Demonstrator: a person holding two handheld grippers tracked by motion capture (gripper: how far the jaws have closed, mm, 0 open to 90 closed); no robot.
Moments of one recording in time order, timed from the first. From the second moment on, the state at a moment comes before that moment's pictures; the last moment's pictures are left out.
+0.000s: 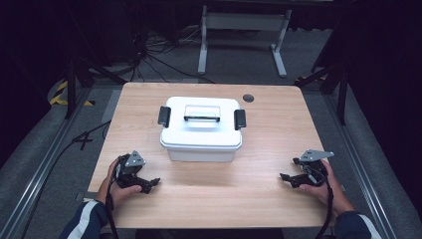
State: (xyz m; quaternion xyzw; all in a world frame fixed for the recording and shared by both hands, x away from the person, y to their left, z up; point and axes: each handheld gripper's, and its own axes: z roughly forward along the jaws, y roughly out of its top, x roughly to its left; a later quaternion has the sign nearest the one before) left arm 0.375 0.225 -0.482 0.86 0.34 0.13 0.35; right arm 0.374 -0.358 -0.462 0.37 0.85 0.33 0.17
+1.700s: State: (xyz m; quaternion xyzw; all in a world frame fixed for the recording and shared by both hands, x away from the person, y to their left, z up) left arm 0.375 0.226 -0.483 0.86 0.34 0.13 0.35; right arm 0.430 -0.211 -0.281 0.15 0.90 0.33 0.23
